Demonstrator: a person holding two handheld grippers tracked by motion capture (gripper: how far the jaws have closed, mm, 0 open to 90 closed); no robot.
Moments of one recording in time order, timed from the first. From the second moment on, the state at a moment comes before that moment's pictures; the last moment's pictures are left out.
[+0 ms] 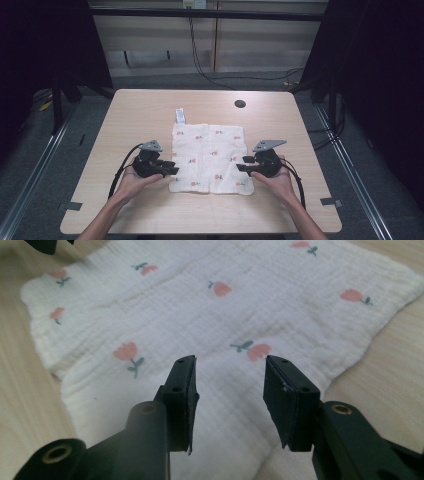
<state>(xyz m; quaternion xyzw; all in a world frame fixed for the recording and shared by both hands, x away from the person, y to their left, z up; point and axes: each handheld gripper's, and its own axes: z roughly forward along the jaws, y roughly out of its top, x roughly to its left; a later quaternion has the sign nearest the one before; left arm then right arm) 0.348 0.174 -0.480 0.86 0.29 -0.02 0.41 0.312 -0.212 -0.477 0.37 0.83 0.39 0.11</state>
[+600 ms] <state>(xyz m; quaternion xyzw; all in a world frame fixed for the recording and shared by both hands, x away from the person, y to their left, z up) 0.324 0.164 -0.496 0.89 0.23 -0.02 0.38 0.323 -0.209 -0.502 0.38 0.84 0.35 0.14</state>
